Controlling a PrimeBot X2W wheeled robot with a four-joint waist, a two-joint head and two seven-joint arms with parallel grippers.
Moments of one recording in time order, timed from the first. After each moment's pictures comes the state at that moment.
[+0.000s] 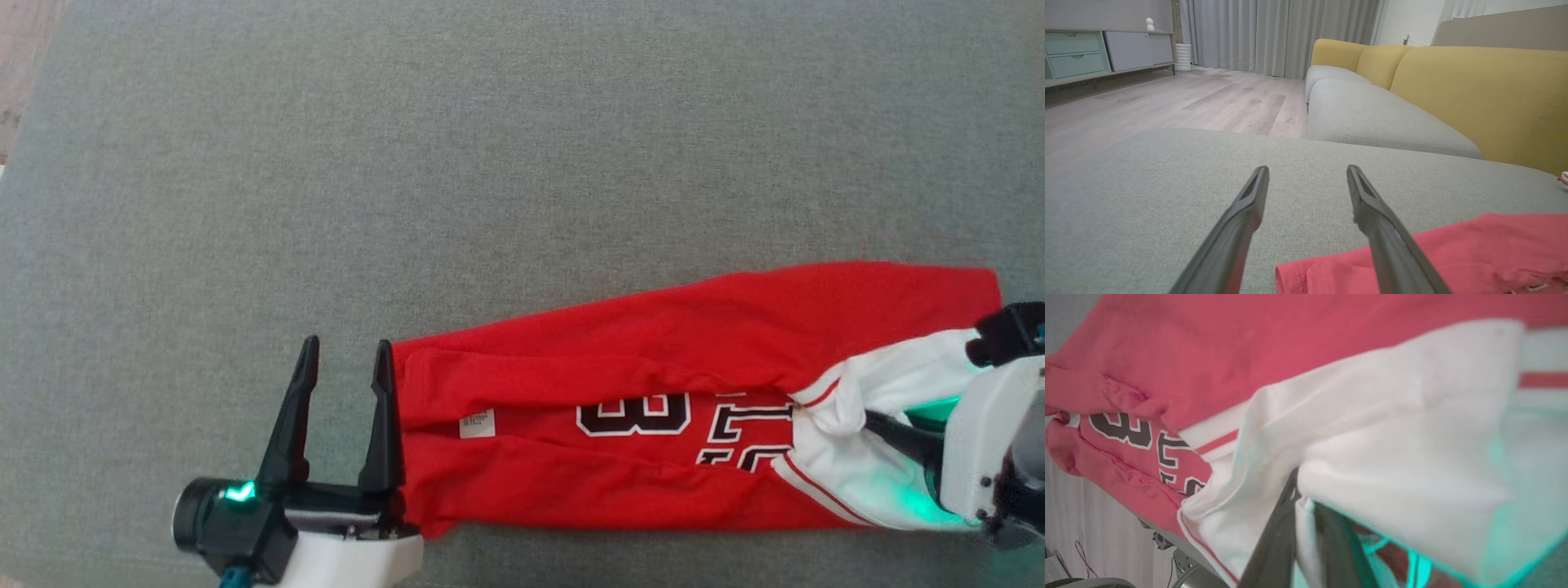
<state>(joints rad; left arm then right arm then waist) 0.06 0.06 -0.29 -0.09 -0.21 0.06 -0.25 -0.01 -0.49 0.06 -0.08 0.81 0.12 1.02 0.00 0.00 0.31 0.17</state>
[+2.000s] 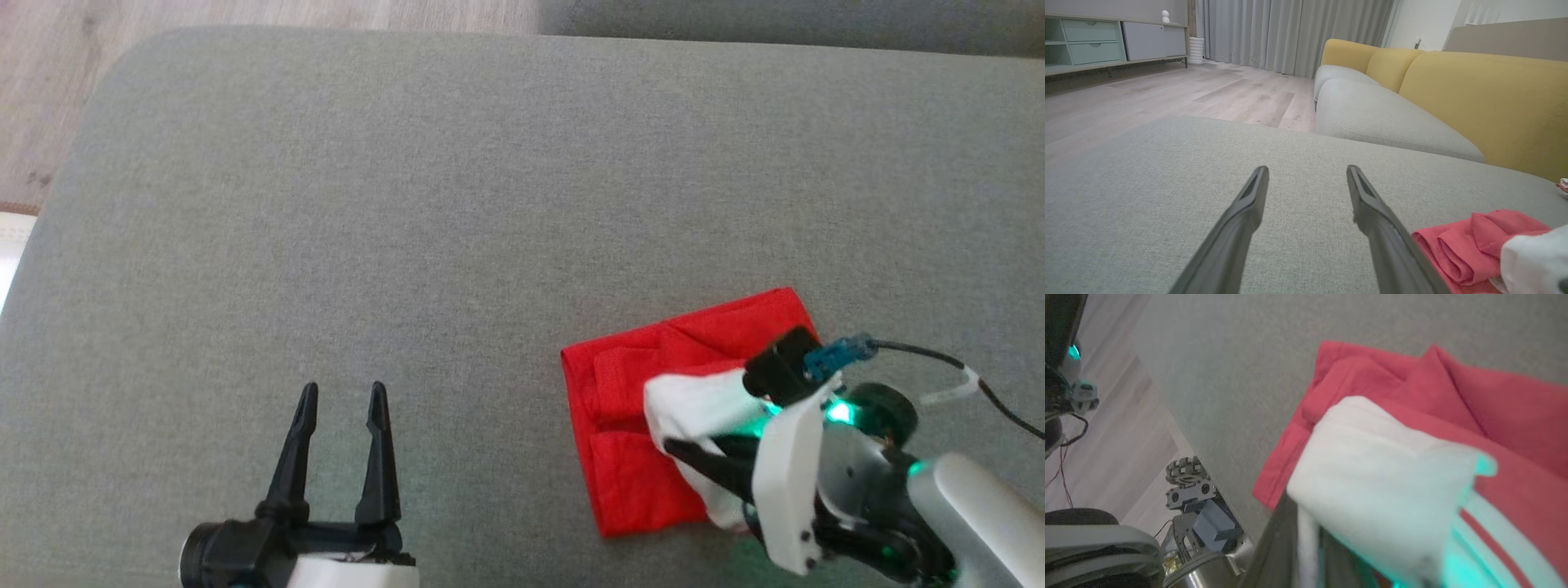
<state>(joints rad) 0.11 0.05 -0.28 -0.01 -0.26 0.06 -0.25 -0.17 -0.53 0.59 -0.20 0.76 0.12 0.84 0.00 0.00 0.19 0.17</state>
